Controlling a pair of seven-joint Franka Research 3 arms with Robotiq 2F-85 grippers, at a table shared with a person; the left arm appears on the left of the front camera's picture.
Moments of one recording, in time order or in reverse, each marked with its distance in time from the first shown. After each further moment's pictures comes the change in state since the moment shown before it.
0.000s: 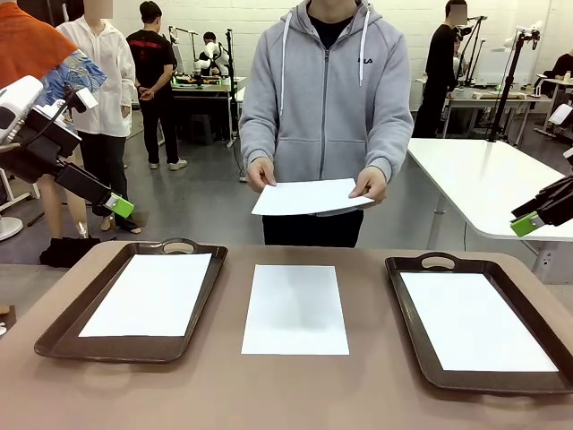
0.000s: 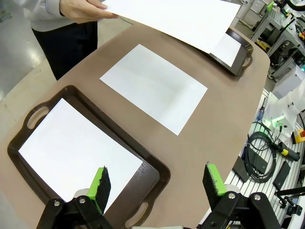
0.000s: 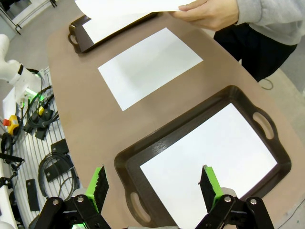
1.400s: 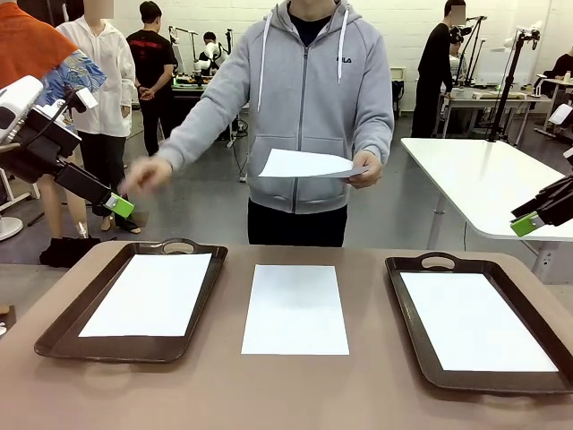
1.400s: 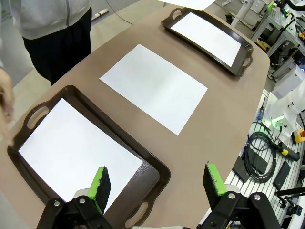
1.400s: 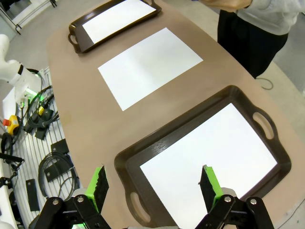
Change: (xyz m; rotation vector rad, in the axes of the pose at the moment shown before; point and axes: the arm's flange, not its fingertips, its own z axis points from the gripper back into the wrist) left arm 0.000 0.000 0.000 0.000 0.000 0.000; right arm 0.000 0.000 0.000 0.000 0.000 0.000
